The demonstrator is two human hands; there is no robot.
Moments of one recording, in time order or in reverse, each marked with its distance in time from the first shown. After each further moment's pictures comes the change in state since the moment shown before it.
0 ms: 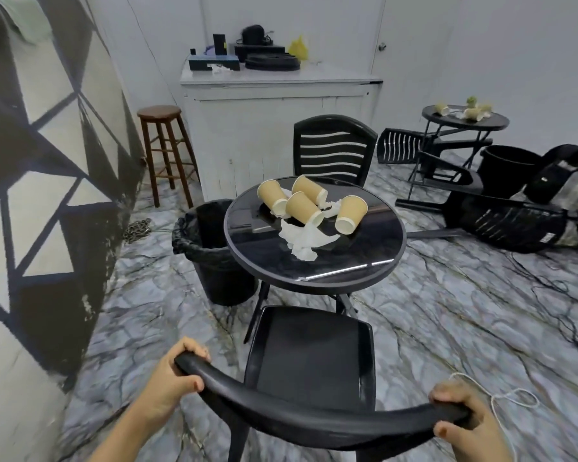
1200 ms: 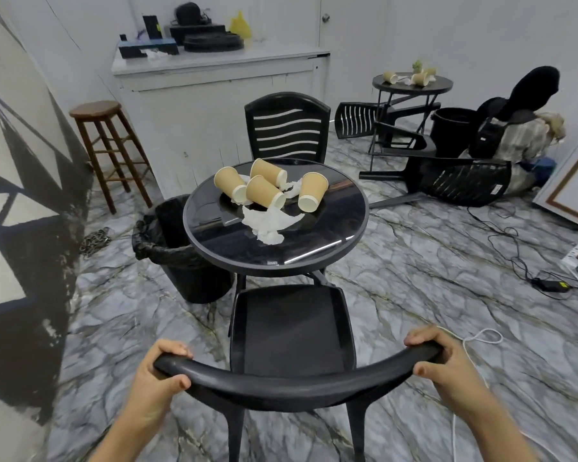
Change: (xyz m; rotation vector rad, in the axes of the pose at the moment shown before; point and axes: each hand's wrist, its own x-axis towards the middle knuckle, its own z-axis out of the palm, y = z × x) left_hand 0.012 -0.012 0.019 -0.095 -0.006 0.080; right_hand 0.003 -0.021 -0.001 0.064 -0.049 0.045
